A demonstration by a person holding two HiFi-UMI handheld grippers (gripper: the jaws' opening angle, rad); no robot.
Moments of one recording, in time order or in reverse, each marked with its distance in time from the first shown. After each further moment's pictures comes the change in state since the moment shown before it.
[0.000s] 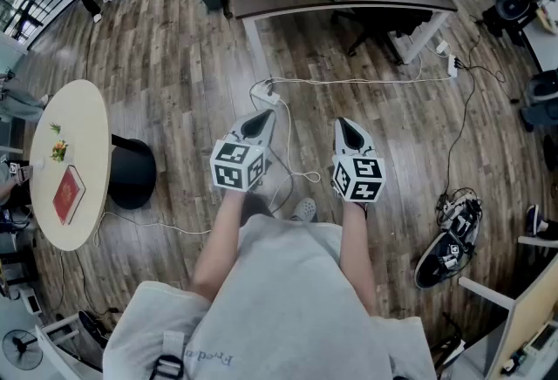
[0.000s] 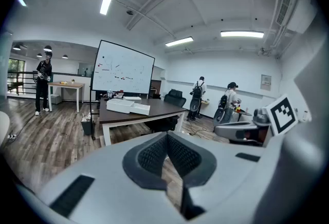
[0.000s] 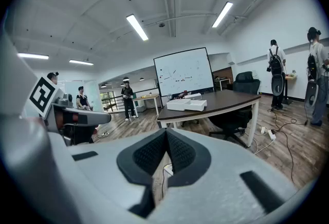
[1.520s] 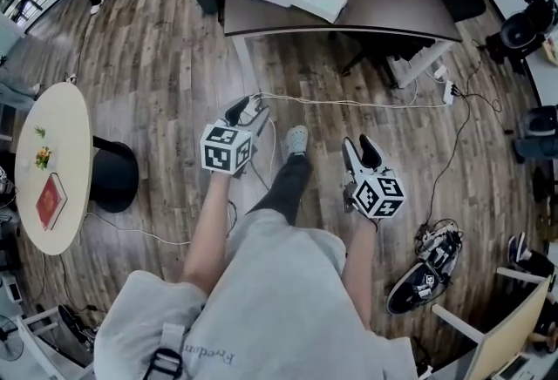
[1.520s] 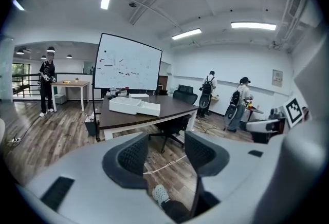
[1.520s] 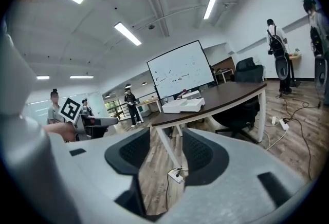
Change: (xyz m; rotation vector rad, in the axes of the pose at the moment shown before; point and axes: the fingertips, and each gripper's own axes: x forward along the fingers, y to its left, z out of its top) left arm 0.142 0.078 0.036 -0.006 0.059 0.079; right arm 0.070 -0.130 0.027 0.131 -0.009 0.101
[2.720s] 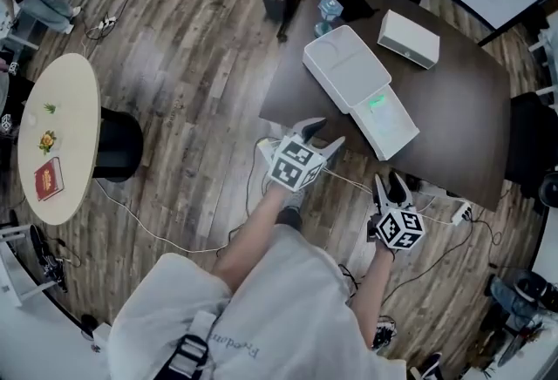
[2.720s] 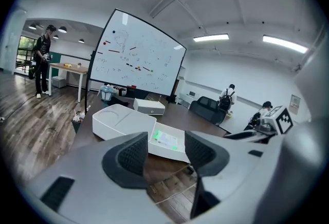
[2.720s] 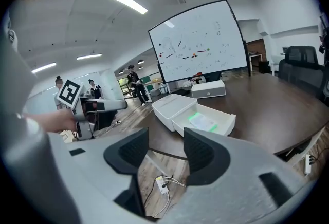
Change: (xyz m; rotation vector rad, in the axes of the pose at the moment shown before) left arm 0.356 0.208 0.181 -0.203 -0.020 0.010; right arm 0.452 -0.122 0.160 -0.133 0.287 0.193
